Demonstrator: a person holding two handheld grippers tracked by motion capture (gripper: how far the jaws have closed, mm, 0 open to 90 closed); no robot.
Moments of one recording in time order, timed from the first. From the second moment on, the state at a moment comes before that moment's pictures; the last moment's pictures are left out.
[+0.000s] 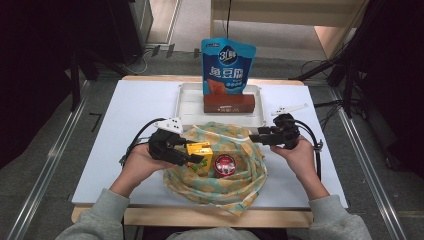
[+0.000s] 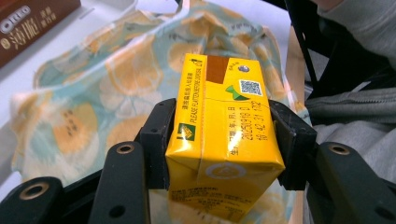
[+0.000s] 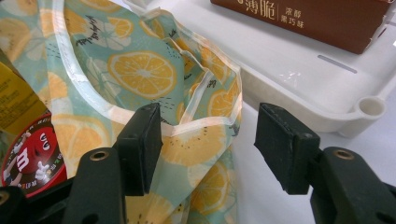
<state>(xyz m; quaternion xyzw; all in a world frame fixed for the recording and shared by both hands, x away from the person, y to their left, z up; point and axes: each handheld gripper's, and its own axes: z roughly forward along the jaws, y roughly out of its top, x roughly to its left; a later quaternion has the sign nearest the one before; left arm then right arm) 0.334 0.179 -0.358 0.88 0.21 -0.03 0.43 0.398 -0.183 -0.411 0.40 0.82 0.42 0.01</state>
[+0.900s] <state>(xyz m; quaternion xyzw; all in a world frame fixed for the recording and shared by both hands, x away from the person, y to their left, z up) 0.348 0.188 -0.311 0.86 0.22 -0.01 0.46 0.399 -0.186 -0.412 0.40 0.81 0.42 0.01</state>
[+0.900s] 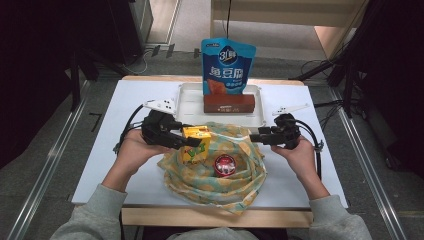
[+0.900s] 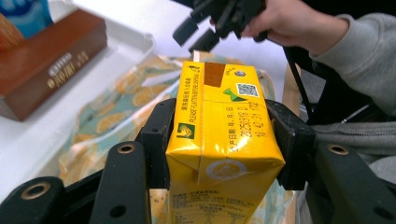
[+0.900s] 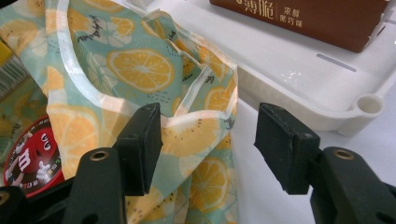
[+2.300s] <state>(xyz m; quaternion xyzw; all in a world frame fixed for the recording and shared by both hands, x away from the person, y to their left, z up) 0.376 0.244 -0.281 0.83 0.28 0.04 0.48 0.398 -0.185 -0.411 0.39 0.81 0.43 0.00</state>
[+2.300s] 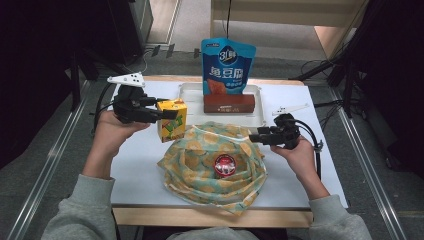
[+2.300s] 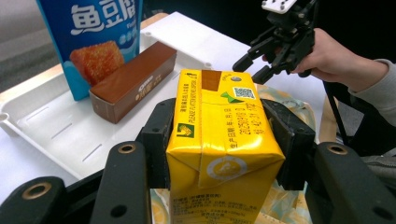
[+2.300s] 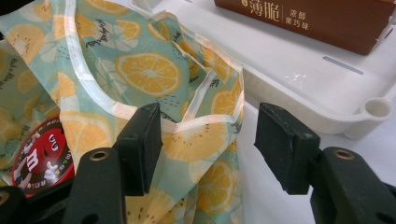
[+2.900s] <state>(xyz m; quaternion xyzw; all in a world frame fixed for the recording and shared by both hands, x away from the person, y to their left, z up) 0.412 0.234 -0.285 0.83 0.28 0.05 0.48 0.398 -0.184 -0.410 0.39 0.81 0.43 0.00</state>
